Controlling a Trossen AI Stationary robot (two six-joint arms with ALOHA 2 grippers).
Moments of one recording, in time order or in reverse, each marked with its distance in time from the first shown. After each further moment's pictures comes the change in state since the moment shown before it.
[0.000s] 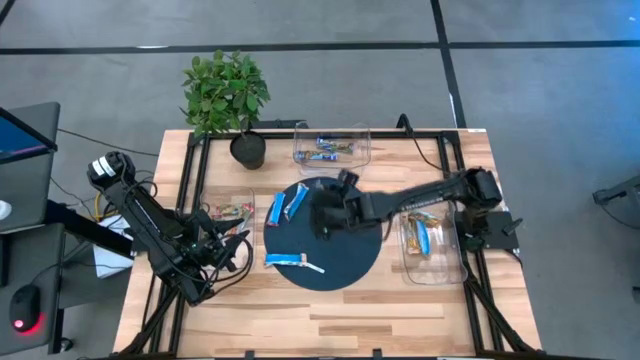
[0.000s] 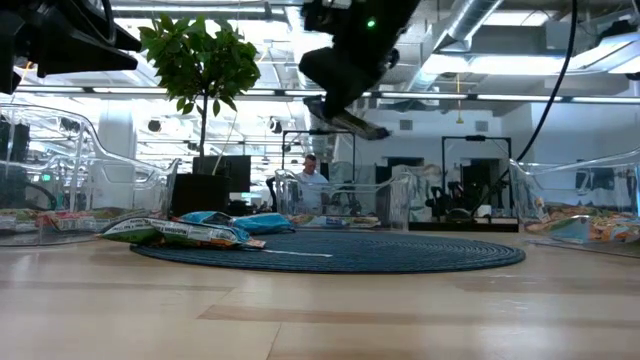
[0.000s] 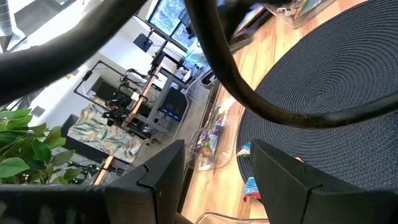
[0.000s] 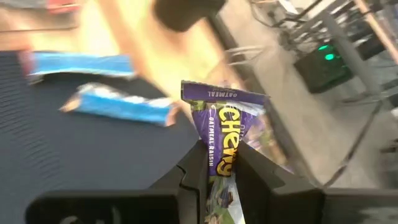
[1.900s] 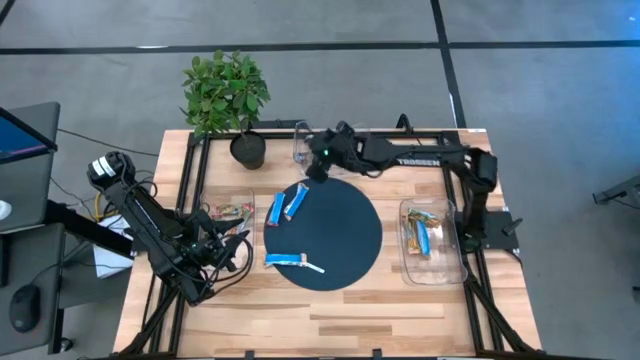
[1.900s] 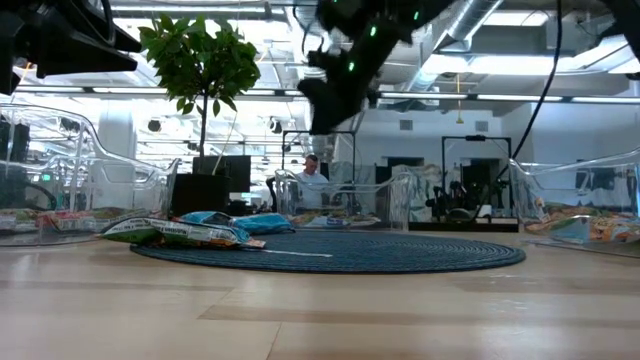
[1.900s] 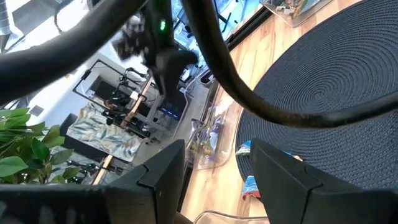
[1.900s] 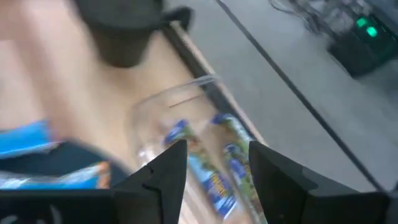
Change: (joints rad) left arm 0.000 0.000 0.000 -0.004 0.006 -0.005; right arm -0.405 -0.013 0.023 0.270 -0.375 -0.239
